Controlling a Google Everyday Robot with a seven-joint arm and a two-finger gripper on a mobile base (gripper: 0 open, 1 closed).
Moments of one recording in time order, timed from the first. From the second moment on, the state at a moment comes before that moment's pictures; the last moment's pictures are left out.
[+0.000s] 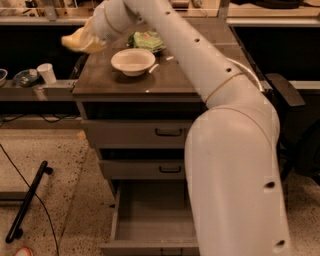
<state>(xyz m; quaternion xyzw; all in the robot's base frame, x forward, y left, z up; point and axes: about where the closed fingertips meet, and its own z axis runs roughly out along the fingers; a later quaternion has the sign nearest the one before) 0.781 0.207 0.937 -0.72 0.50 0.08 0.47</state>
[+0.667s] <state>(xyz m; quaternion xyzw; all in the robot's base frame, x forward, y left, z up) 0.680 0.200 0.889 -0.84 0.34 0.04 0.43</state>
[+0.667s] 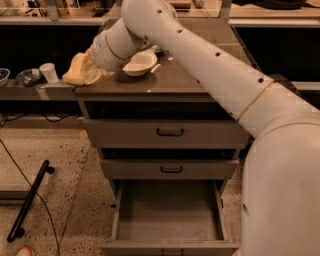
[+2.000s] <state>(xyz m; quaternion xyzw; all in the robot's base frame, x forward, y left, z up) 0.561 0.092 0.807 -0.89 0.22 0.14 0.38</state>
